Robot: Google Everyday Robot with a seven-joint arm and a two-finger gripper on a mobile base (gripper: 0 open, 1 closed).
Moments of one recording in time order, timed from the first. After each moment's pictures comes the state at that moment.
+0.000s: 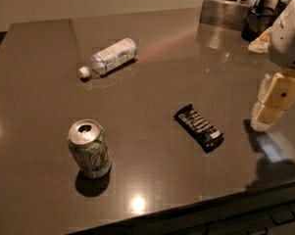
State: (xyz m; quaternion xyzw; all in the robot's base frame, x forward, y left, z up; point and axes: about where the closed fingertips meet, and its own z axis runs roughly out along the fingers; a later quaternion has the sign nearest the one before) arm 0.438 -0.217 0.976 -0.60 0.78 -0.03 0.16
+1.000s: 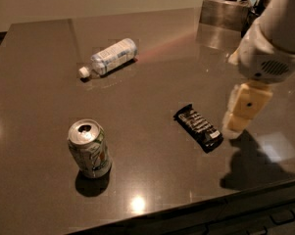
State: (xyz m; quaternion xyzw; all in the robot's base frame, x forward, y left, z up) arm 0.443 -0.180 0.949 -0.59 0.80 -0.02 0.14
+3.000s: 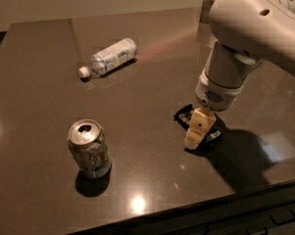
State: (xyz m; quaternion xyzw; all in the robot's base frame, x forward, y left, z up) arm 0.469 -0.149 0.835 -0.49 0.87 0.04 0.05
